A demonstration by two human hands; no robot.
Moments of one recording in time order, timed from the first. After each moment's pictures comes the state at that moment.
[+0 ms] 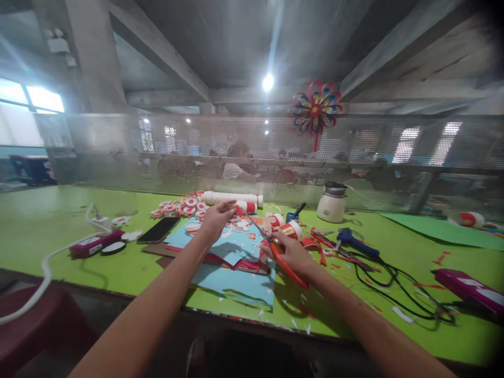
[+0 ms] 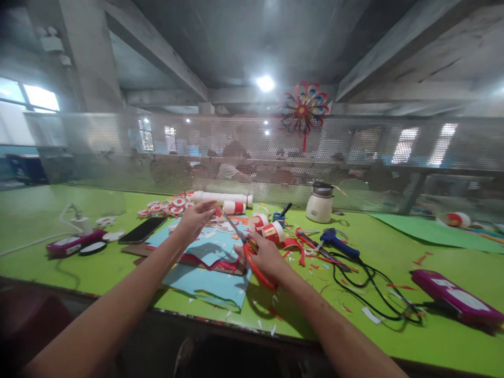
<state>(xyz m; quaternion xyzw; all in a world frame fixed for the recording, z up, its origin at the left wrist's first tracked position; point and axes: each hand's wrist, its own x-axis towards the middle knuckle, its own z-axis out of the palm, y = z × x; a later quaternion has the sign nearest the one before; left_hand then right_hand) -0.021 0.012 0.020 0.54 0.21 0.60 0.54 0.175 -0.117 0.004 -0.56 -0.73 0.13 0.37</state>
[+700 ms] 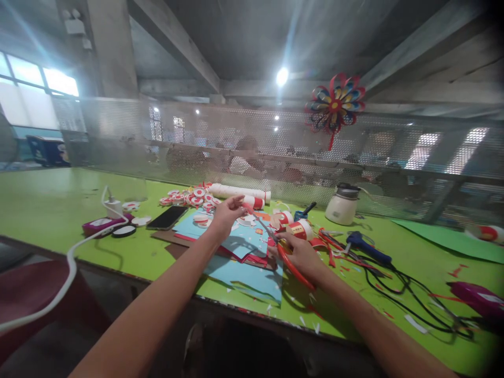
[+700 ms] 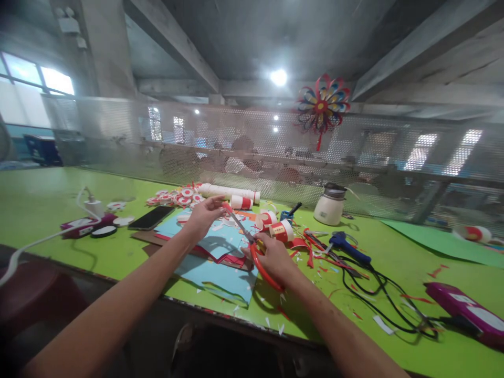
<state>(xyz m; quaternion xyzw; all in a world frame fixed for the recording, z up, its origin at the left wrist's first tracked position) -0.019 0.005 0.007 0.55 0.21 0.62 0.53 0.171 -0.119 0.000 -0.59 -0.74 0.07 0.31</state>
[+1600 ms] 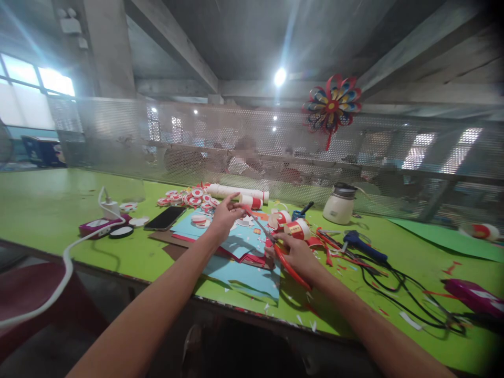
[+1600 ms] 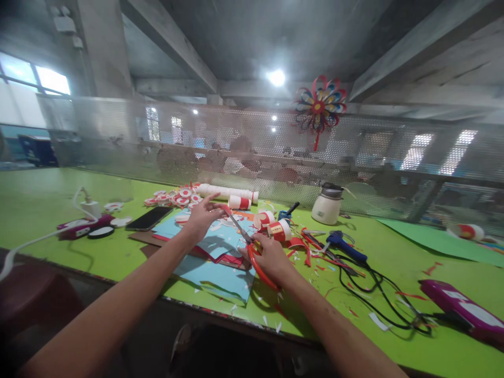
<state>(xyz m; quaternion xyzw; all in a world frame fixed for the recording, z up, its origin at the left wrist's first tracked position) -0.018 -0.001 0.007 0.56 0.20 0.62 0.50 0.171 -0.115 -0.005 -0.57 -0.75 0.05 0.33</state>
